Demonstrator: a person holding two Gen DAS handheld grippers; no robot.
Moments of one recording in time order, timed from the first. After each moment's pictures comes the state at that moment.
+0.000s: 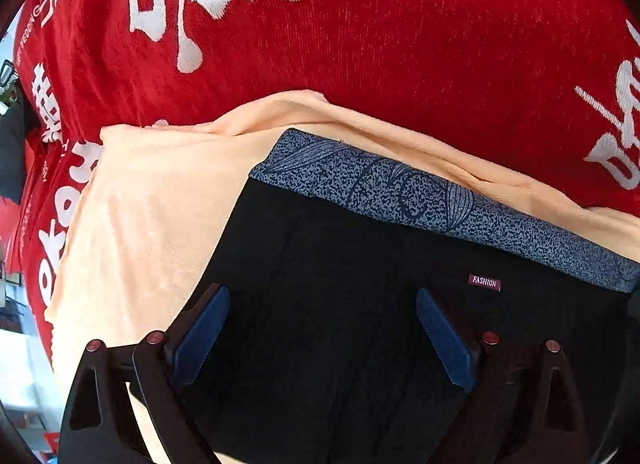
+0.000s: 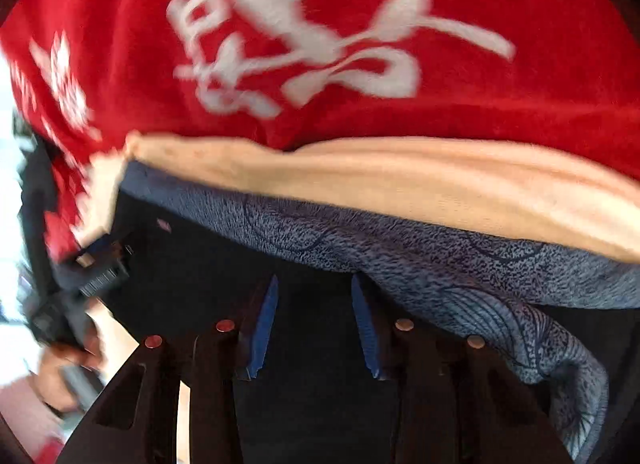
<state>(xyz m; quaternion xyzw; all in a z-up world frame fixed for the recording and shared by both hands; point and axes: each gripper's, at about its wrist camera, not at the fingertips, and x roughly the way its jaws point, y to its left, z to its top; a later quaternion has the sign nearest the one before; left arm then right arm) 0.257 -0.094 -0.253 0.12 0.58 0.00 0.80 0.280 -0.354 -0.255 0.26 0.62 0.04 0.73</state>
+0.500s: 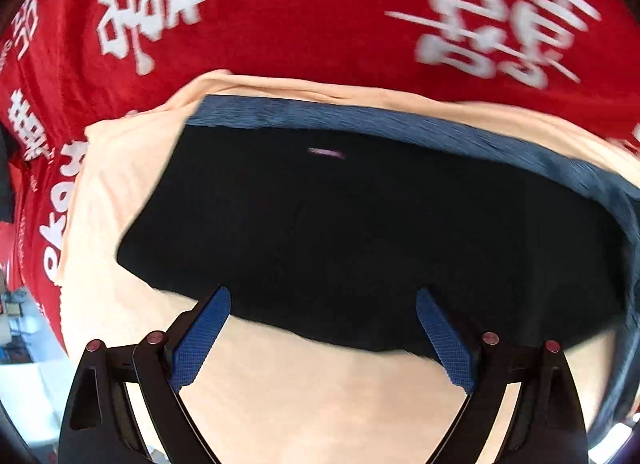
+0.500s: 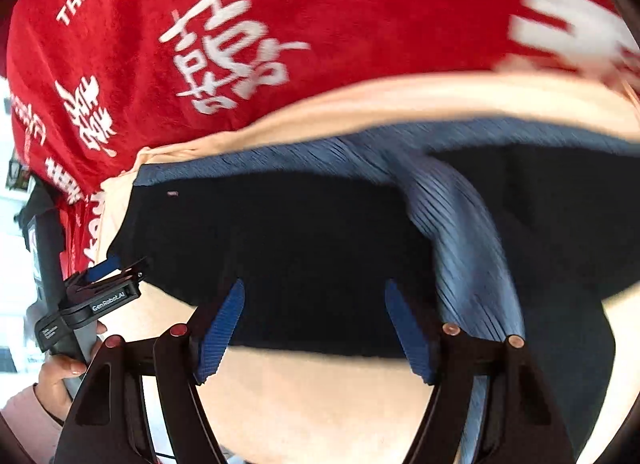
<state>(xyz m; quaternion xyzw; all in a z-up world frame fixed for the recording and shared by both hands) 0.159 -0.158 -0.204 0.16 0.62 -0.08 0.76 0.128 -0.398 -0.185 0.30 0.61 -0.04 0.73</state>
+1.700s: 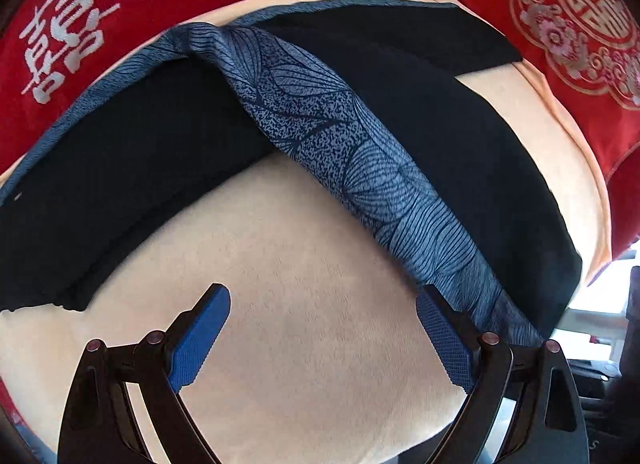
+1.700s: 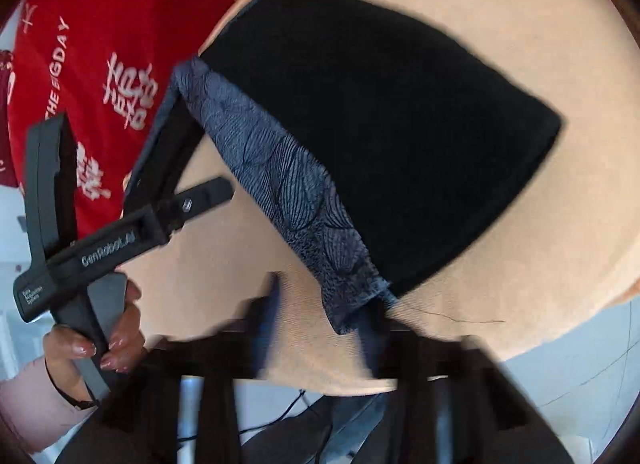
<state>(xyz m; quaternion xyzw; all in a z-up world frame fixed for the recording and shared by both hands) -0.058 -0.379 -0.224 0.24 0.61 -0.34 0.68 -0.144 -0.439 -0.211 0.49 0.54 -0.09 0.68</state>
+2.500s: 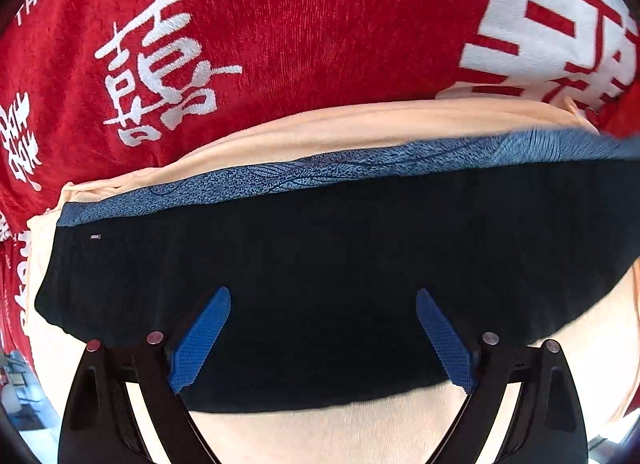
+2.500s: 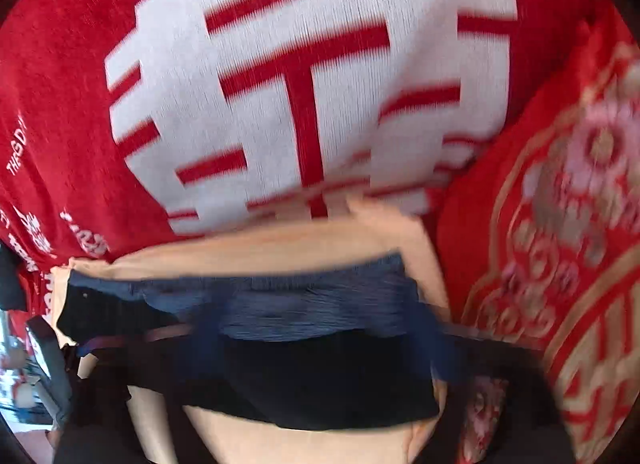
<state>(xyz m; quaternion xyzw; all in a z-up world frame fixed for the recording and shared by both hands) 0.073 -0.410 -0.208 0.21 0.58 -0.17 0.77 0.070 -0.722 -0.099 0.25 0.53 -0.14 0.80</state>
